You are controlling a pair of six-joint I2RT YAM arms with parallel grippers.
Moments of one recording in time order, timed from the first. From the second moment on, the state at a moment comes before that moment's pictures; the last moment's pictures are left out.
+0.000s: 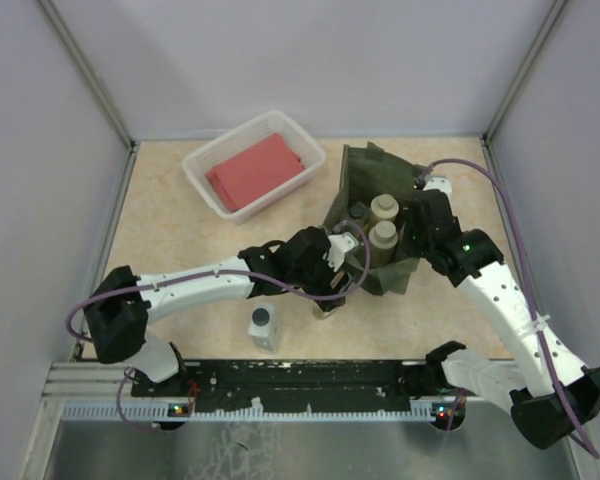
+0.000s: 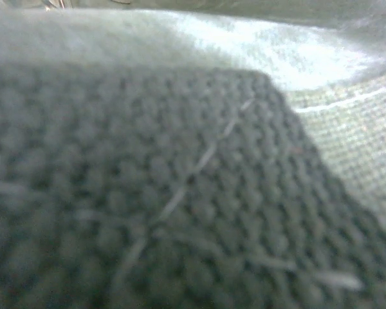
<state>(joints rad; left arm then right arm) -1.08 1.56 1.10 -0.30 0.09 -0.18 0.45 1.00 1.08 -0.88 0.34 0.41</state>
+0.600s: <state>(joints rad) -1.09 1.45 1.10 -0.41 0.03 -0.21 0.45 1.00 1.08 -0.88 0.34 0.41</state>
